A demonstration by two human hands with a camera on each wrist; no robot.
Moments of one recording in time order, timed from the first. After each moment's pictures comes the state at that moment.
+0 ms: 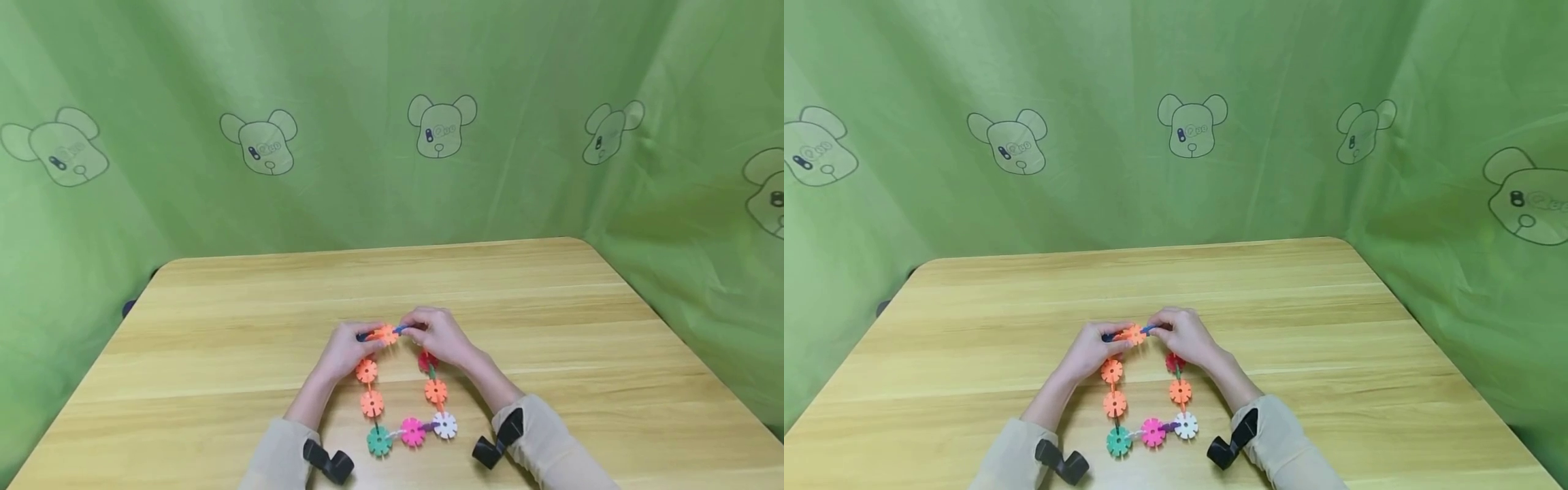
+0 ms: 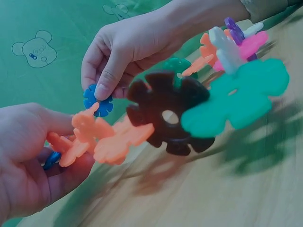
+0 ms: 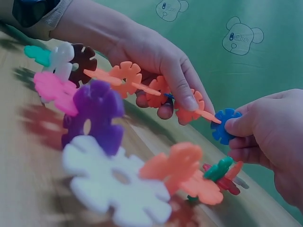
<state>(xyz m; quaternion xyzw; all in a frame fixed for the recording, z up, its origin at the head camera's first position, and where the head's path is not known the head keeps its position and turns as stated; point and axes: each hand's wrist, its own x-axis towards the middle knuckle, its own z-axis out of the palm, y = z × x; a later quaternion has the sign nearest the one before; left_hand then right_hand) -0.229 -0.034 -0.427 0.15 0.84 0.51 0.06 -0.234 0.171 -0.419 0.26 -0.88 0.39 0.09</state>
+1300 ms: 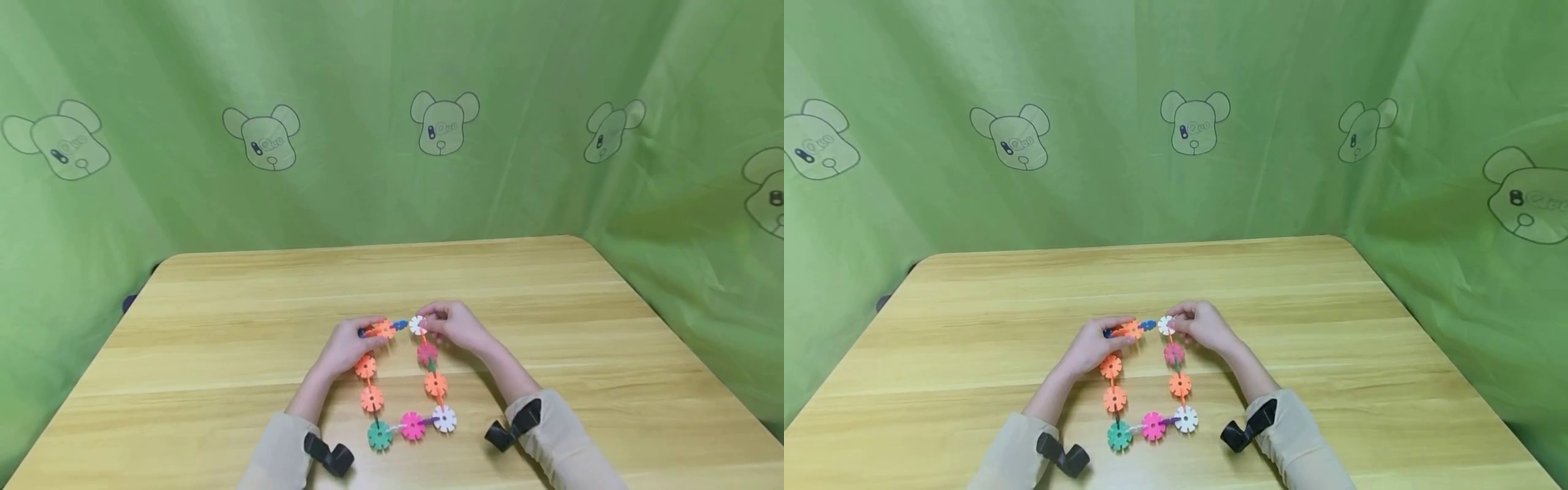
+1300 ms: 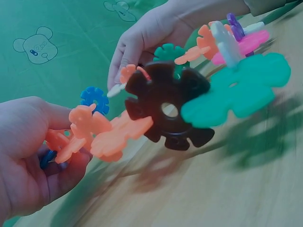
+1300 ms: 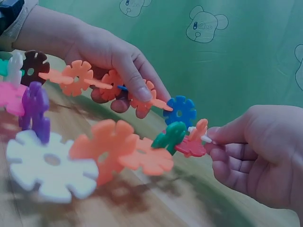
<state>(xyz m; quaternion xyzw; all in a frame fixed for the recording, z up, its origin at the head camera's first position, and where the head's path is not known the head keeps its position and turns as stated) -0.229 -0.035 -0.429 0.15 0.85 0.51 0.08 -0.244 0.199 -0.418 0.10 -0.86 0.50 -0.09</state>
